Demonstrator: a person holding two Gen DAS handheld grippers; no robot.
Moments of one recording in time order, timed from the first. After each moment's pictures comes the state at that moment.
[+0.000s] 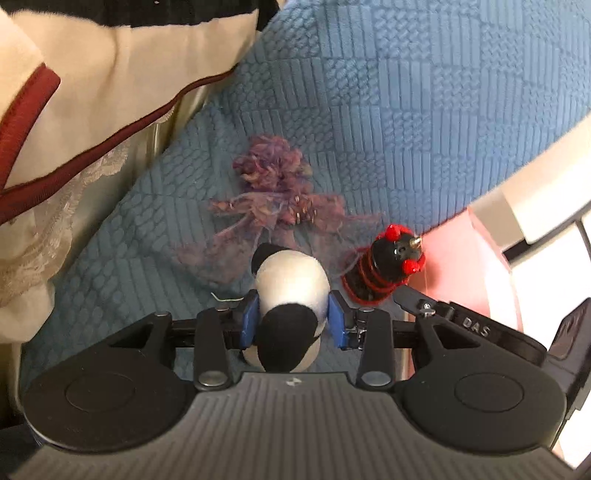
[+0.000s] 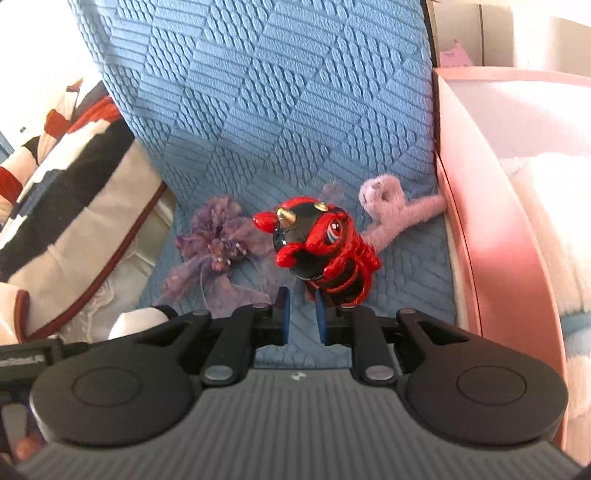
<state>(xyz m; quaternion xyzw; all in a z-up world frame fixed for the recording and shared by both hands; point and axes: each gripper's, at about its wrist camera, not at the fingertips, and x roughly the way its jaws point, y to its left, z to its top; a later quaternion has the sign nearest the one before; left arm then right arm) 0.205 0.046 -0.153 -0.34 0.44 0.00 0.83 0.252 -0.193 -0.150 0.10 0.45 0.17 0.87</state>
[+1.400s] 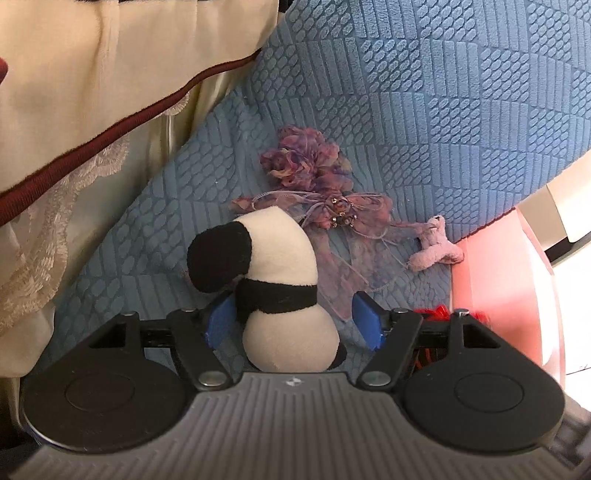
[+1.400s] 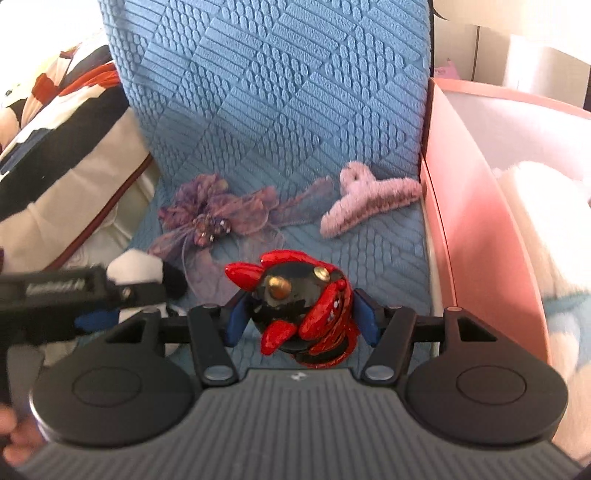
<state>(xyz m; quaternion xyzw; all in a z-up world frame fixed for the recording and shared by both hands) 0.240 0.037 -0.163 -0.31 0.47 0.05 0.83 0.218 -0.178 -0.150 0.03 0.45 0.14 0.88</state>
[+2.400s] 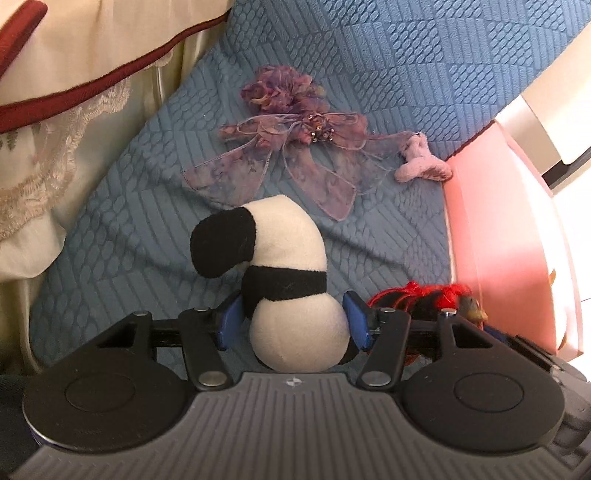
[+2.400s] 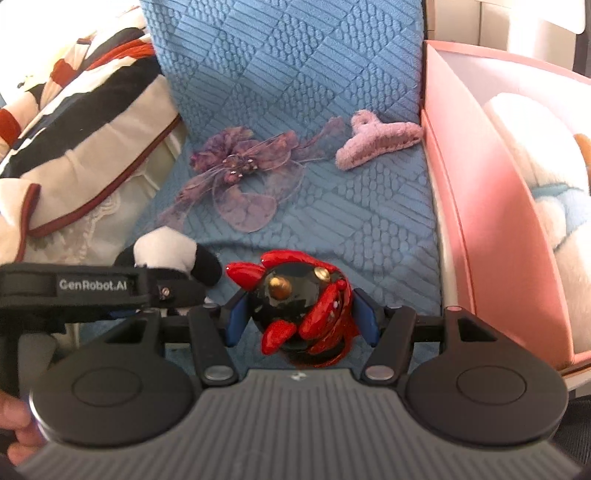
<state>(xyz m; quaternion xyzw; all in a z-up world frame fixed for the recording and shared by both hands) 0.189 -0.003 -0.160 -0.25 0.51 0.02 0.82 0.155 -0.184 -0.156 0.04 0.47 0.15 0.87</state>
